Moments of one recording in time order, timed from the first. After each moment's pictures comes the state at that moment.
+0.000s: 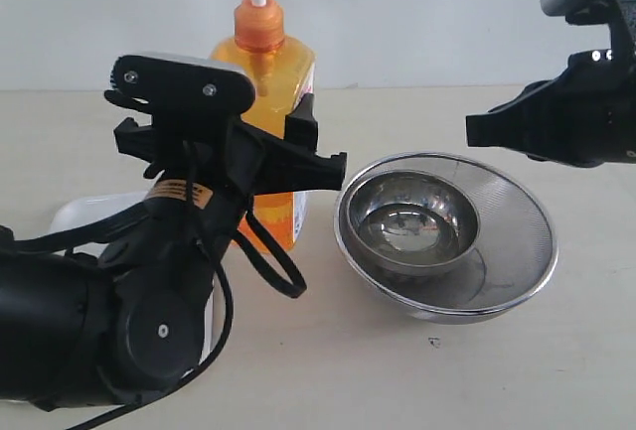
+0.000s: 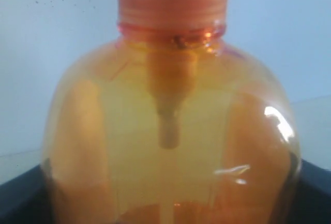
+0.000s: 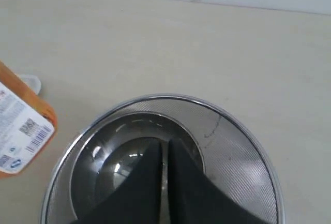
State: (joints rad) left arm -1.01 1.74 -0.73 -0.93 -1.11 0.53; right arm 0.35 1.23 -0.69 0.82 0.15 -0.72
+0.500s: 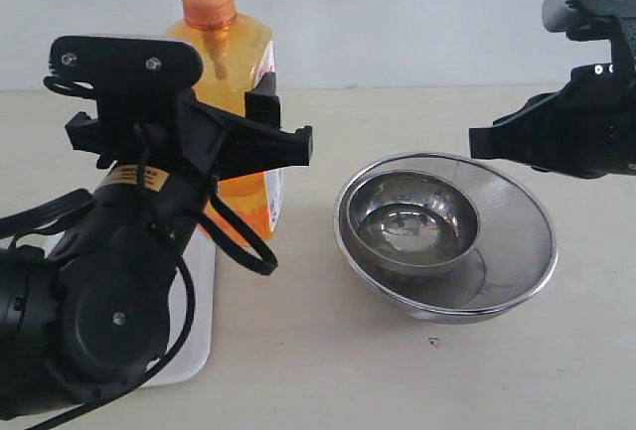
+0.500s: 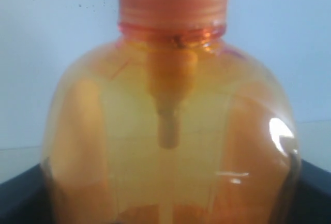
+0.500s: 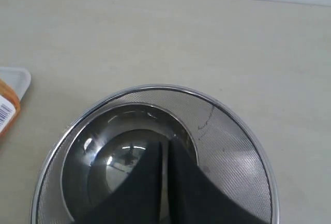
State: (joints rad) left arm -1.01 1.65 -0.69 -1.03 -1.13 0.56; right arm 0.35 1.23 -0.66 0.82 0.13 -0.73
